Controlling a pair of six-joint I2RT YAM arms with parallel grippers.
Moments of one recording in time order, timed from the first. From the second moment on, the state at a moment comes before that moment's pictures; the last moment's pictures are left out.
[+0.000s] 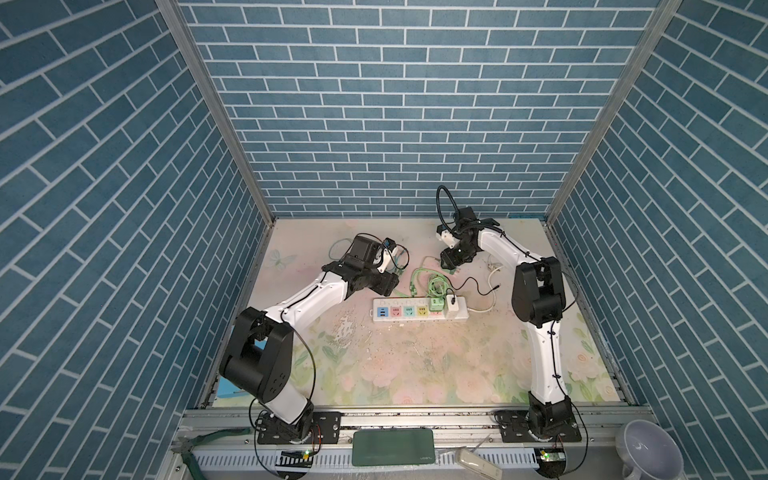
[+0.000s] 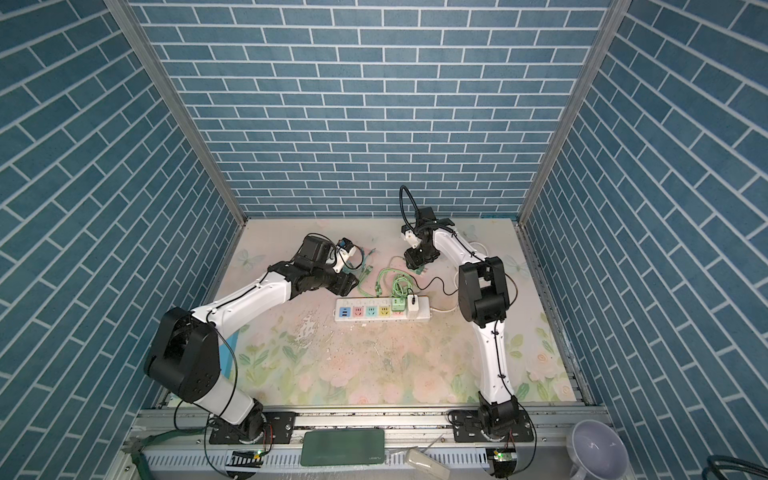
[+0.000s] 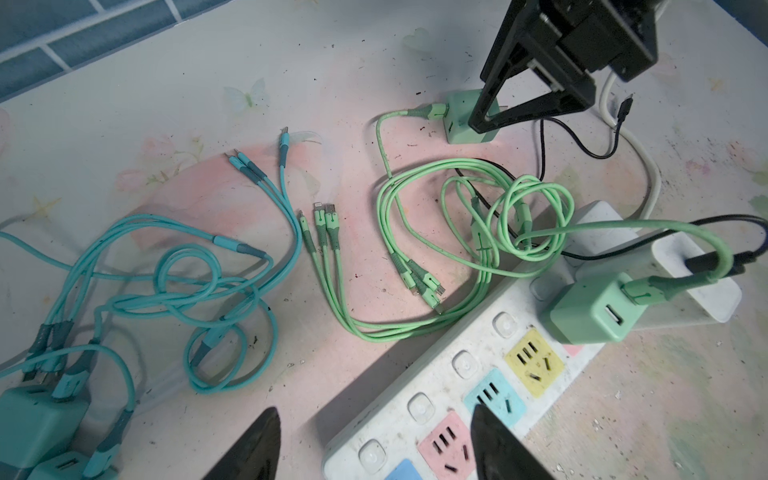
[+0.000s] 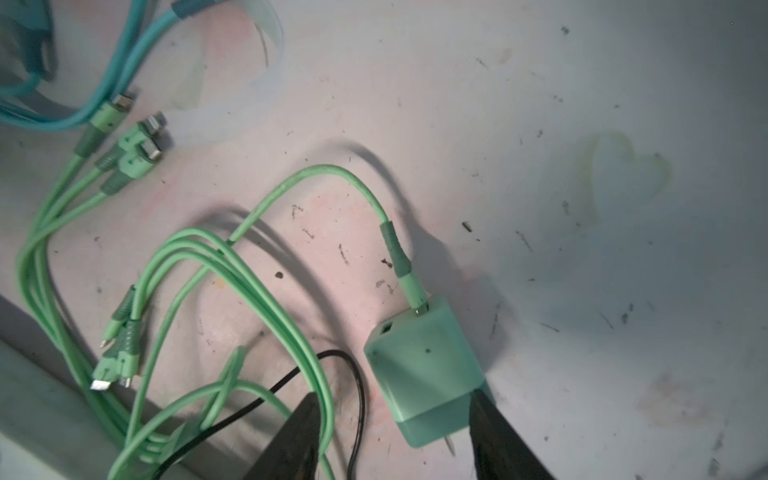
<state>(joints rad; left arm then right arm) -0.47 1.60 1.15 -0.39 0.19 0.07 0.38 2.30 1.97 -0.93 -0.19 -0.26</state>
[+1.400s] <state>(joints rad) -0.47 1.63 1.18 -0.40 0.20 0.07 0.38 2.36 1.99 -0.94 -0.09 -0.34</state>
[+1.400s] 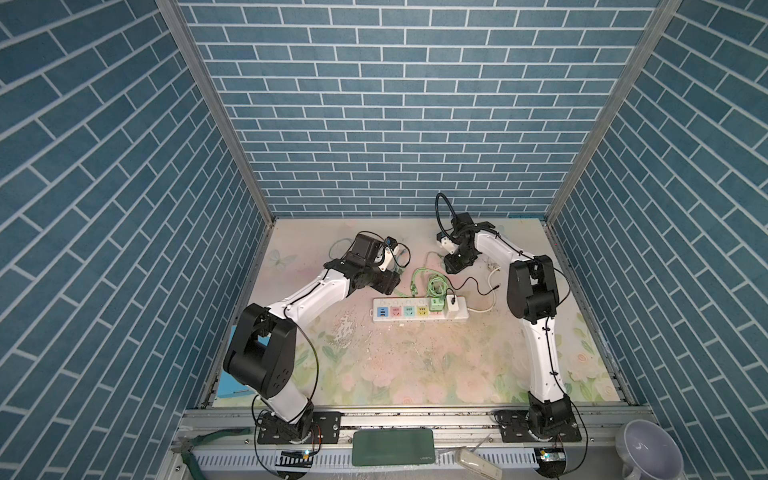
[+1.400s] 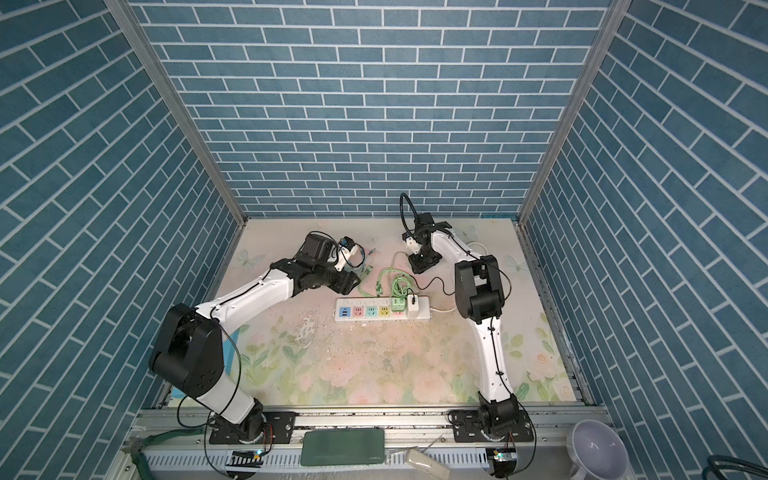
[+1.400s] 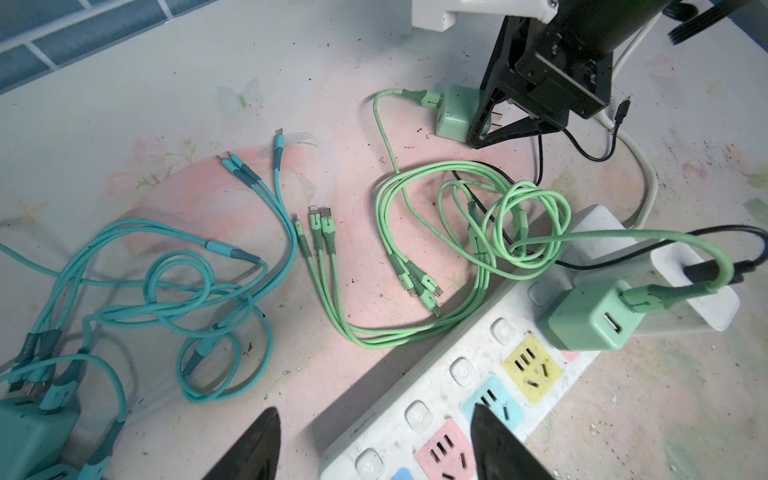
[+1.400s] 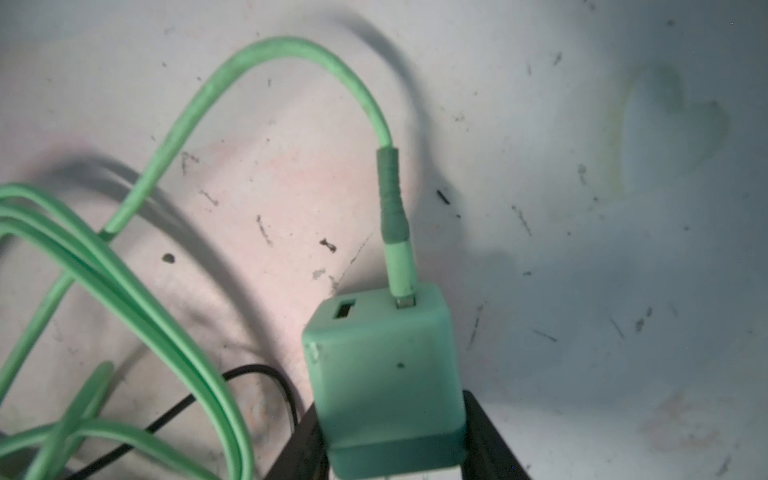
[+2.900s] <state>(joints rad) -0.54 1.93 1.51 -0.10 0.47 -0.40 0.43 1.85 1.47 -0.40 -0.23 0.01</state>
